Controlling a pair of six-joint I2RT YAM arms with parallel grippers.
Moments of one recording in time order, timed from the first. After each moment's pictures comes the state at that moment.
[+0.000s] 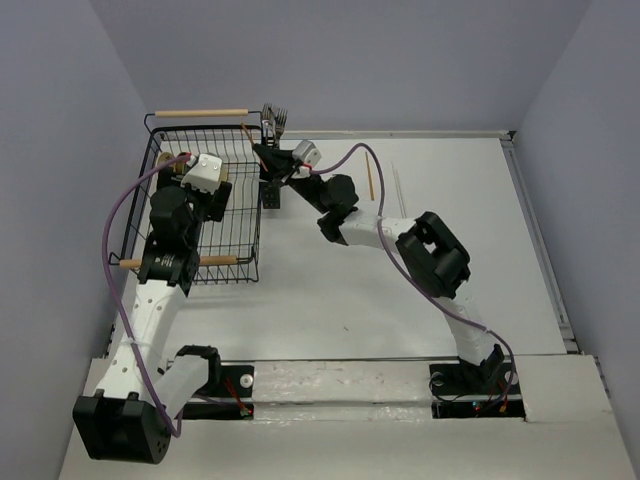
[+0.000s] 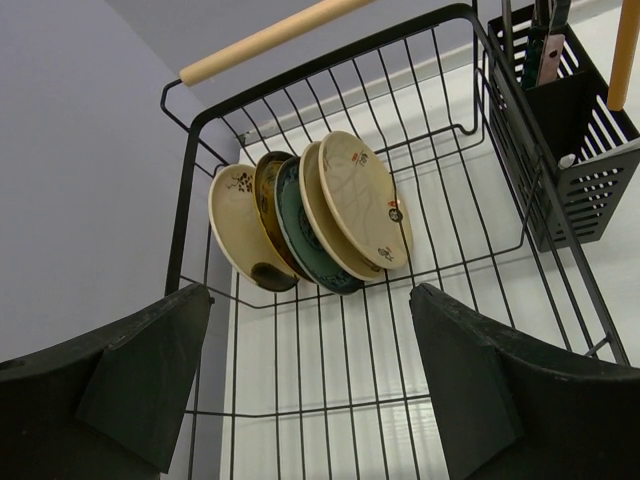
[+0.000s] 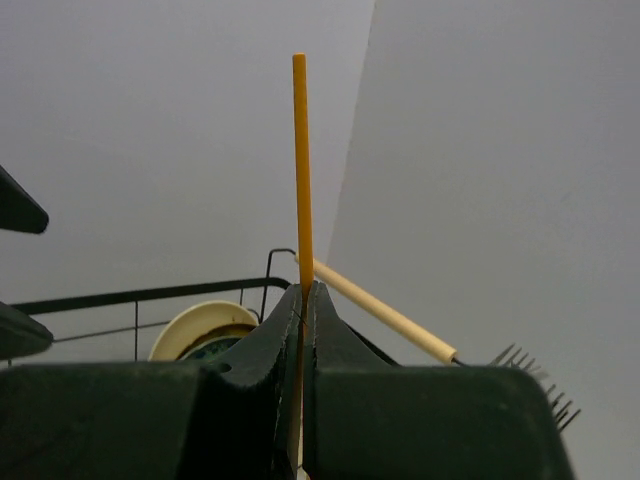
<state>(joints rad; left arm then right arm) -0.09 0.92 0.83 -0.06 -0.13 0.40 0.80 2.23 1.63 1.27 -0.19 -0.12</state>
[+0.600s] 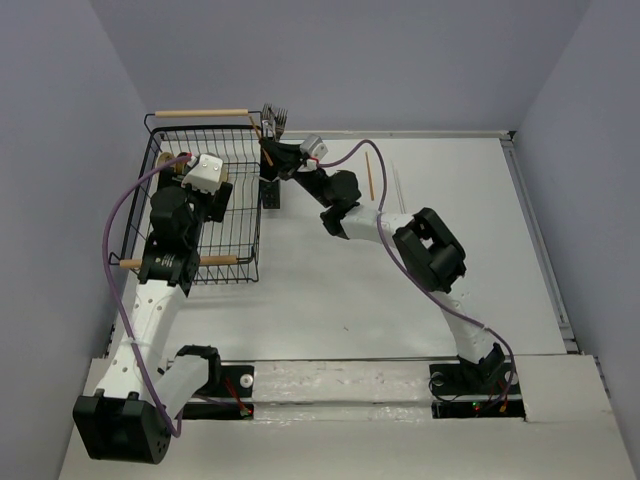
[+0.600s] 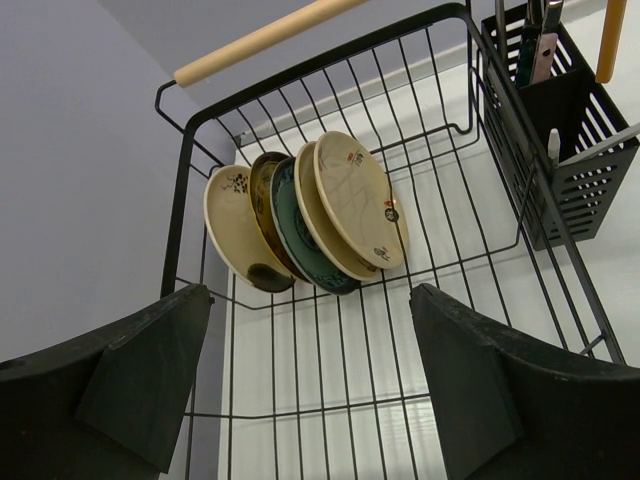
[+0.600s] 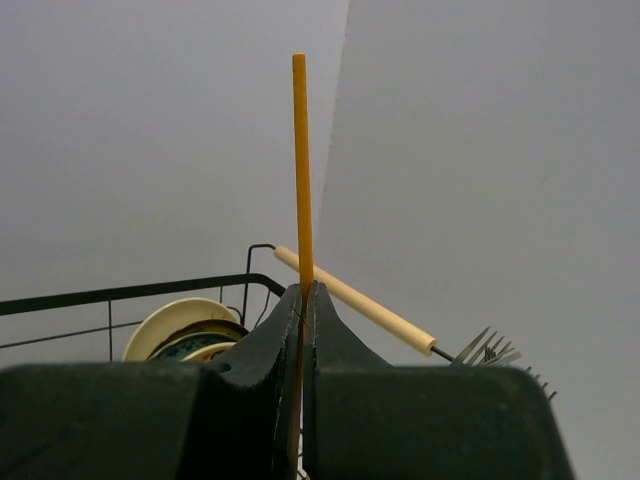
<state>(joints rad) -0.09 0.92 0.83 -0.06 -0.12 0.40 0.75 2.31 1.69 1.29 -0.21 -0.07</state>
